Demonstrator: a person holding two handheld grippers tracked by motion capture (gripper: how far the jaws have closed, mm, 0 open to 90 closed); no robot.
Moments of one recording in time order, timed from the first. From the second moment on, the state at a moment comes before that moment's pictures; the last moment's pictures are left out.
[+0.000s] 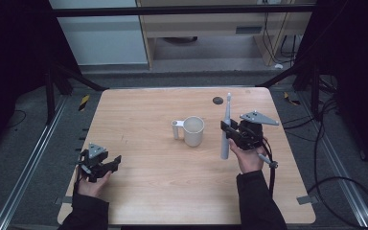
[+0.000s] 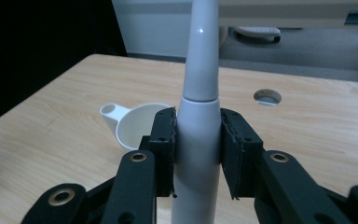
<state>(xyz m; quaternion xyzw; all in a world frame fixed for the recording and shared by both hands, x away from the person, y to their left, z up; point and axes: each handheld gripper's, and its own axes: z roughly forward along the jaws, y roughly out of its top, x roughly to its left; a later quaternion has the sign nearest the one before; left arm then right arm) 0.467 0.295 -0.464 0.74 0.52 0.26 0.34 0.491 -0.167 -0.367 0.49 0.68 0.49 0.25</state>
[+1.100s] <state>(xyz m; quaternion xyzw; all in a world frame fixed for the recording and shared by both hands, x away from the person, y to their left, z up) 0.468 0.296 -0.464 0.74 0.51 0.26 0.34 0.509 -0.142 -0.331 0.46 0.61 0.57 0.30</state>
